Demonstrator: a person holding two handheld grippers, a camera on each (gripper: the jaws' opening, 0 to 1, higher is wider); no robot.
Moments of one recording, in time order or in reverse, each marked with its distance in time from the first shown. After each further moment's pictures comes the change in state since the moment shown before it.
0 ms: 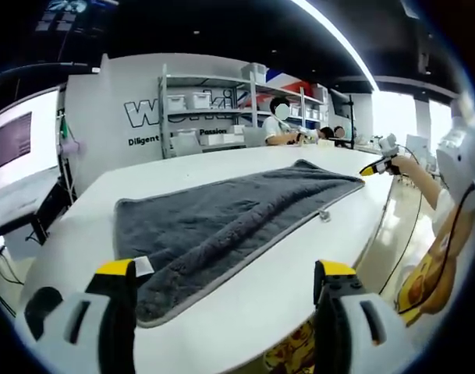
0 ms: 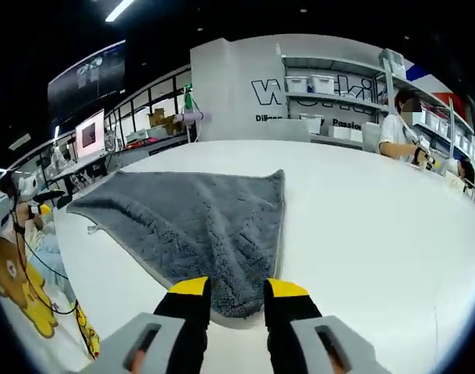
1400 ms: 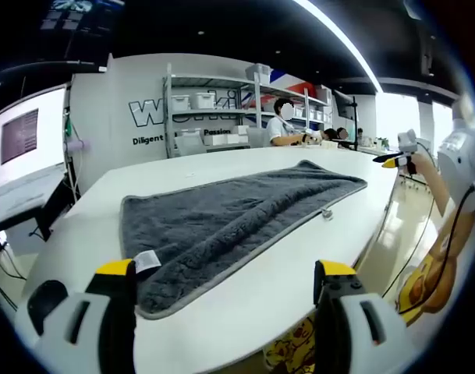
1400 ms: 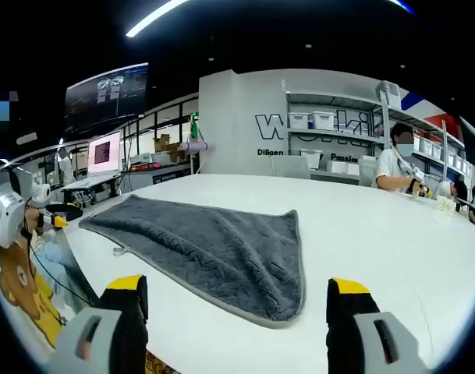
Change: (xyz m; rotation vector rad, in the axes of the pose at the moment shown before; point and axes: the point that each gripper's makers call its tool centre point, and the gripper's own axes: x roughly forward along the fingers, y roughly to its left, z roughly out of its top) left arm -0.008 0.005 -0.005 -0.013 -0.002 0.022; right arm -0.035 0.055 0.027 -0.034 -0.153 -0.019
